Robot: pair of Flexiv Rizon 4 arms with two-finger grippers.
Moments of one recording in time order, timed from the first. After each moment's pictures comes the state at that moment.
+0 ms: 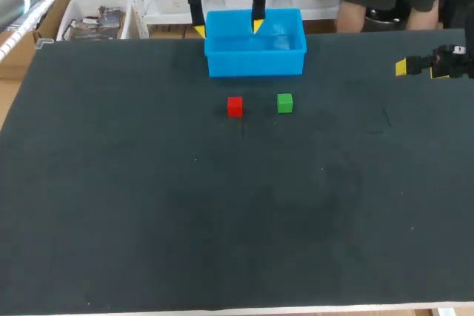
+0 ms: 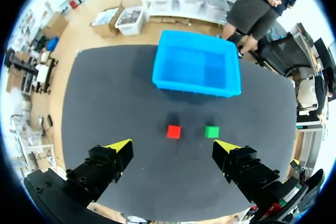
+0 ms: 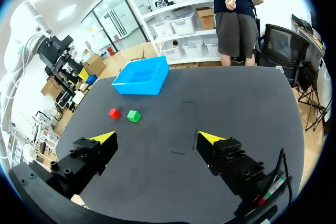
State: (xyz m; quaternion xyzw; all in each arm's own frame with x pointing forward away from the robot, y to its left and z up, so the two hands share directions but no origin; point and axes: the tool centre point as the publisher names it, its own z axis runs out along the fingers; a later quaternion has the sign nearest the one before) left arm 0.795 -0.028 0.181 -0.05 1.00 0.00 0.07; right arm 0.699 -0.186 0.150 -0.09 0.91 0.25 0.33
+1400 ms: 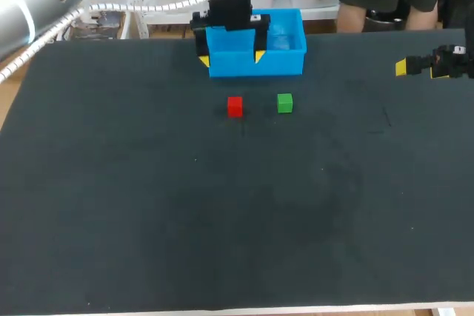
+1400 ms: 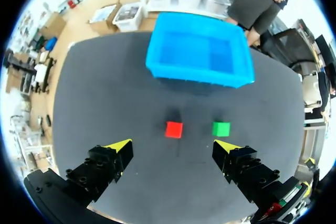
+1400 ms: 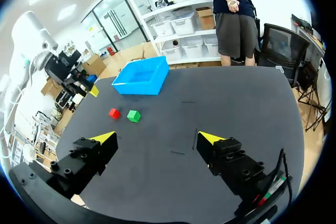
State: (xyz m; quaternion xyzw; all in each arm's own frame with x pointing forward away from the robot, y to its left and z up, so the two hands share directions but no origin) left arm 0.781 -0.032 0.116 -0.06 1.00 0.00 0.07; right arm 0.699 -0.186 0.150 -0.09 0.91 0.25 0.33
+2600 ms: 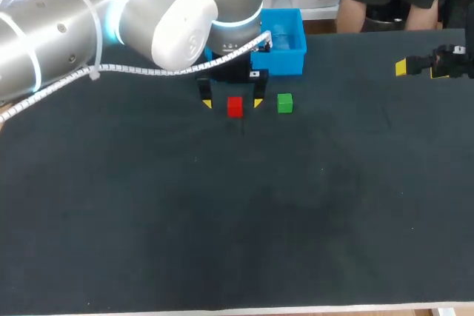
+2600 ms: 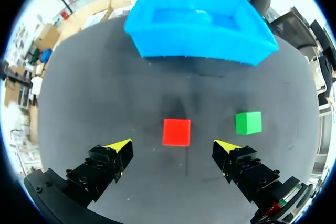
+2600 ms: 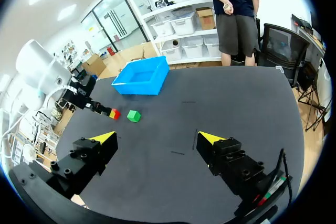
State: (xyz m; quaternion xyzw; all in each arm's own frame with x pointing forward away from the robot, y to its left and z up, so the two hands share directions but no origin) left arm 0.771 -0.030 0.017 0.00 1.00 0.01 0.10; right arm 0.699 -0.186 0.150 -0.09 0.91 0.25 0.33
